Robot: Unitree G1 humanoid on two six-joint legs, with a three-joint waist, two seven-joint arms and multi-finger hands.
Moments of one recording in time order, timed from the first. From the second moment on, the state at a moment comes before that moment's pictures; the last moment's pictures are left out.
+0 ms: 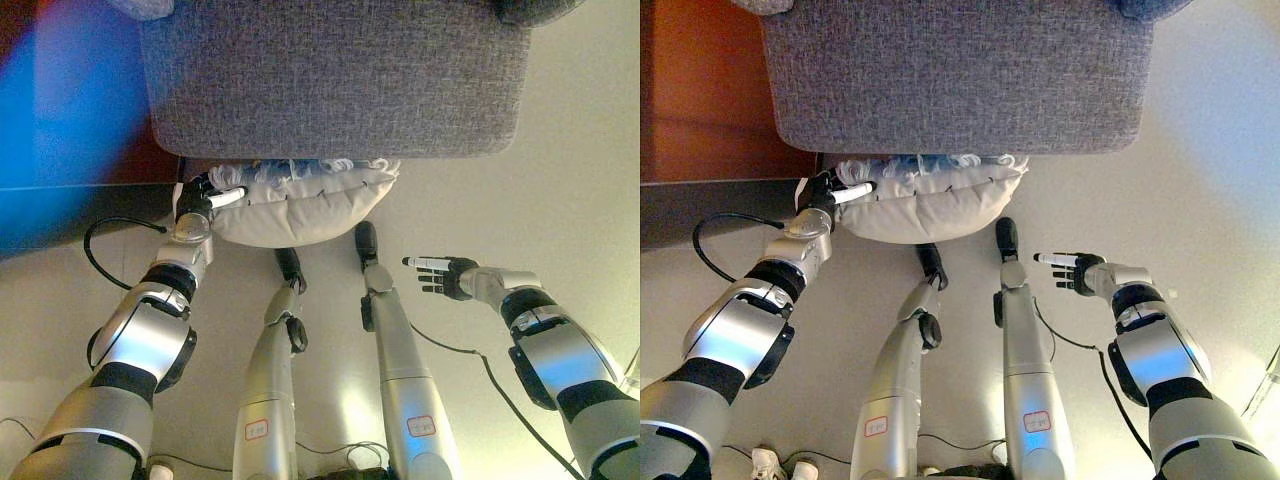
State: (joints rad) left arm -1.08 0.48 -0.45 1.24 -0.64 0.03 0.24; right arm -0.94 -0.49 0.36 1.29 0.58 0.43 0.16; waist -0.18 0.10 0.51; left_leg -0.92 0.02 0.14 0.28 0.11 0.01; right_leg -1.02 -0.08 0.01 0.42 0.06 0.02
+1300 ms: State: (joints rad) left arm -0.90 0.44 -0.49 1.13 -0.66 0.08 0.16; right arm -0.83 -0.49 0.36 1.29 0.59 0.38 0.19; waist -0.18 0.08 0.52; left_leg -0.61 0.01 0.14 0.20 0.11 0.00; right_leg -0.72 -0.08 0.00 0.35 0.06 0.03
